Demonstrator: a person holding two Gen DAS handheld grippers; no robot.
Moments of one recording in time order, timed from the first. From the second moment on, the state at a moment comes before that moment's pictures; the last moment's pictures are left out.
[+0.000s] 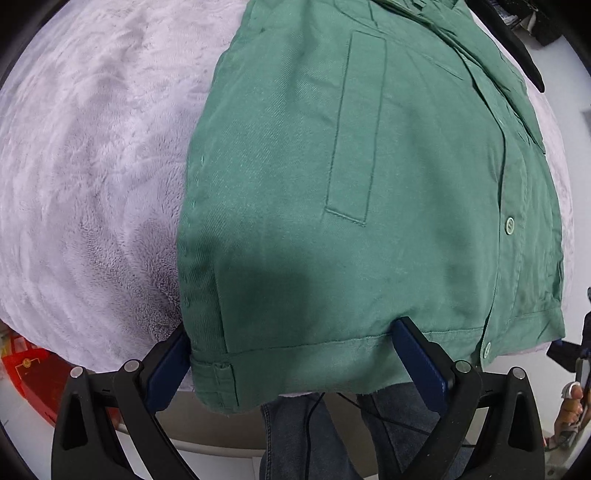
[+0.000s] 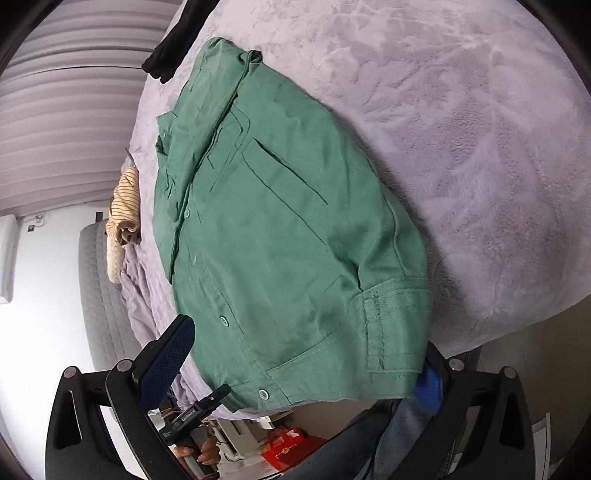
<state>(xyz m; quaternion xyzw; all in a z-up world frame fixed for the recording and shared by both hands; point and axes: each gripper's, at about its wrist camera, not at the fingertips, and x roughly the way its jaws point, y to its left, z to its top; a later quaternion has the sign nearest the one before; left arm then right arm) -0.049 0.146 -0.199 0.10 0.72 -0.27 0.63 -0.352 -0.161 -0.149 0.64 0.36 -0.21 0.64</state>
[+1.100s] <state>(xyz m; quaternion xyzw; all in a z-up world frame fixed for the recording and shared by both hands) 0.190 0.031 -0.046 -0.14 0.58 -0.32 0.74 -0.128 -0.349 -0.051 0.61 0.29 -0.04 0.73</state>
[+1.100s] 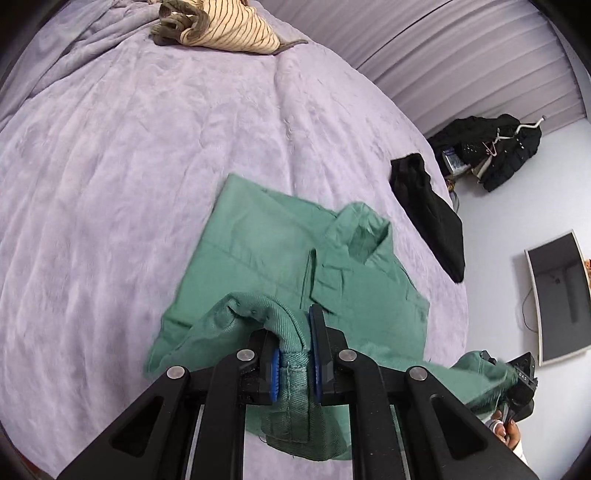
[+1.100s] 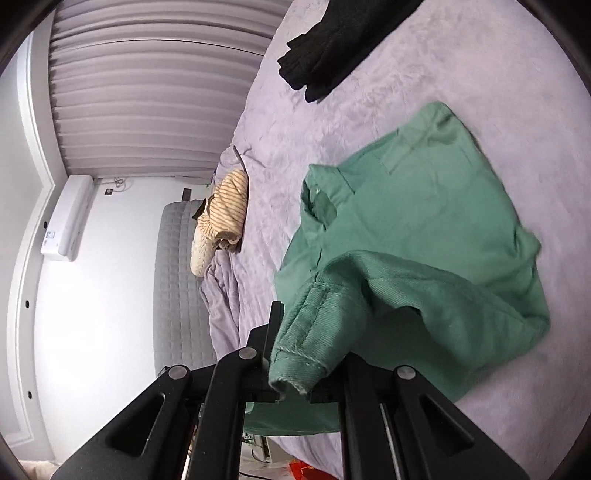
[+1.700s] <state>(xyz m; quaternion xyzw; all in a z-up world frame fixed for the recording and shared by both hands) 0.293 -0.064 -0.138 0.01 0.64 -0.28 0.71 -0.026 -0.450 -0.154 0.63 0.36 -0.18 0.67</state>
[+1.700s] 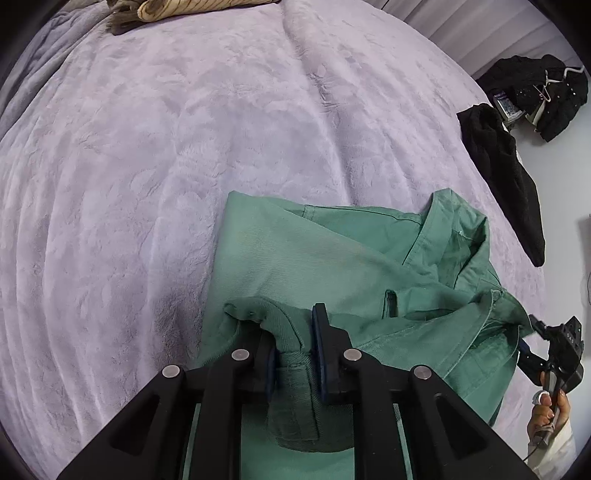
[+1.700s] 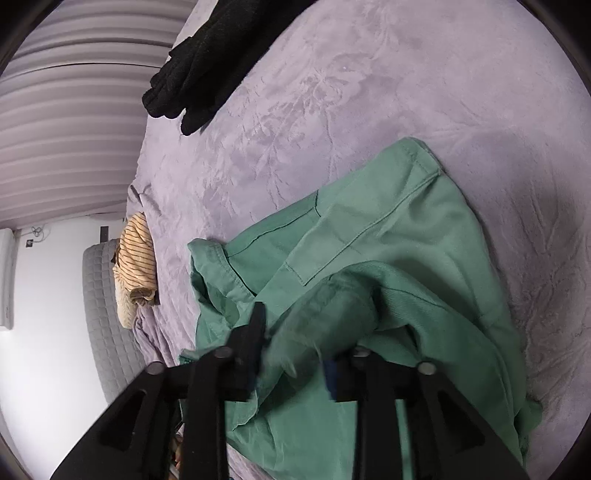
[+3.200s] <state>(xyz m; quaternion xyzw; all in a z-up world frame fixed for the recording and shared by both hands) 0.228 0.001 -0.192 0.06 0.67 -0.30 0.68 -0.191 -0.365 -0.141 0.59 0.37 -0.32 0.64</state>
